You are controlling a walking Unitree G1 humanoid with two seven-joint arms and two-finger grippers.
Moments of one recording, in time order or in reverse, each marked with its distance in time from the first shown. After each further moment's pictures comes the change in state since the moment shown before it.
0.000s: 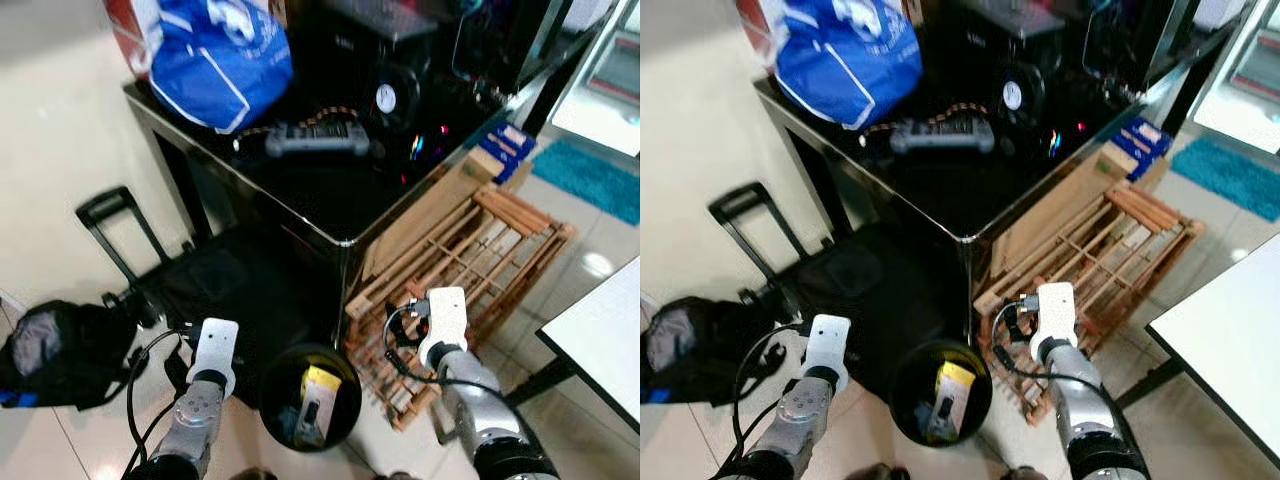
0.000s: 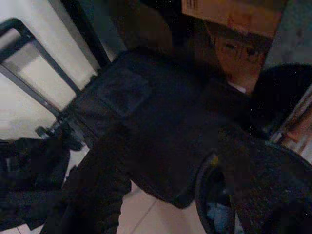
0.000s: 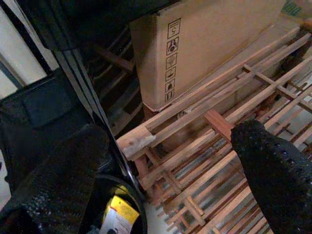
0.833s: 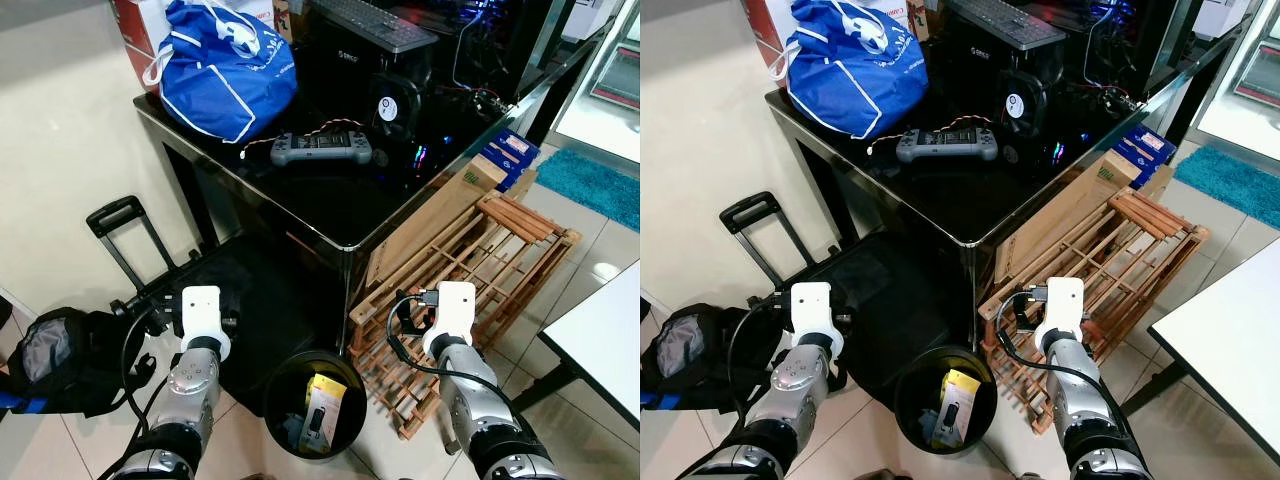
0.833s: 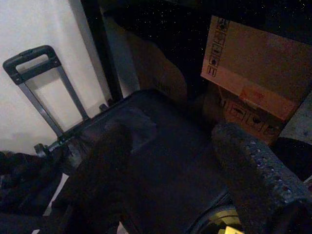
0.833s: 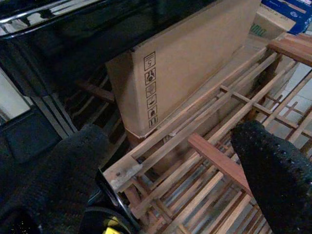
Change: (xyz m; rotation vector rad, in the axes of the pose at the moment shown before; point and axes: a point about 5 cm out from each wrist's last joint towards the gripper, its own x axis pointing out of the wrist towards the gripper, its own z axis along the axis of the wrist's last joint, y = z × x) left arm 0.017 0.012 0.037 -0.184 -0.116 0.053; right arm 0.008 -0.007 0.007 0.042 -0.065 -0.095
